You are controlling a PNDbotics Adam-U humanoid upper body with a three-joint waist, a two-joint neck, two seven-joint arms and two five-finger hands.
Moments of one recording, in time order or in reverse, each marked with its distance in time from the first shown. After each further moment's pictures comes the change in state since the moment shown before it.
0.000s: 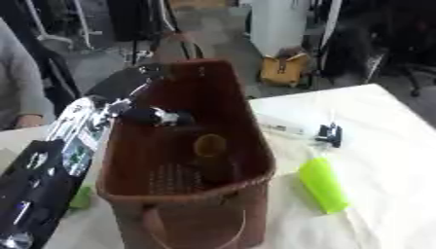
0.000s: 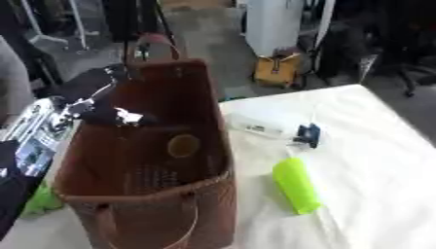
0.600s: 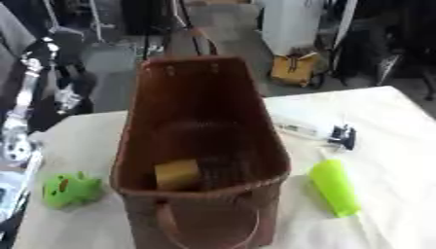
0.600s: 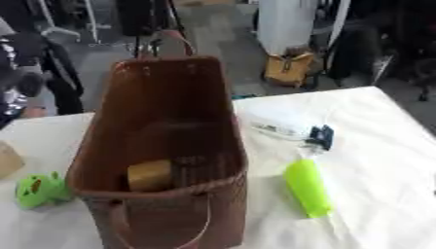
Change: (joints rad) left arm 0.415 0.067 0.259 -0.512 0.648 0.041 0.331; right arm 0.012 0.007 -0.006 0.007 0.000 0.000 -0.001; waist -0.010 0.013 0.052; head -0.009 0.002
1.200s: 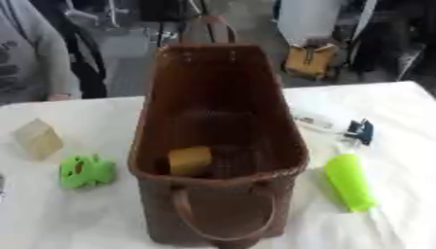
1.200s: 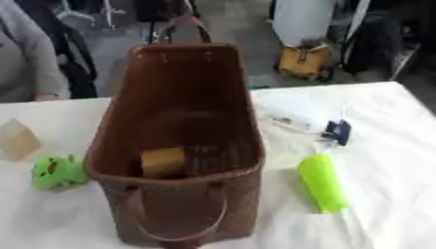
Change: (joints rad) left arm 0.159 -0.057 0.069 -0.077 0.071 -0.028 0.066; right arm -0.001 0.001 0.006 0.005 0.000 -0.002 0.019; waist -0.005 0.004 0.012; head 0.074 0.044
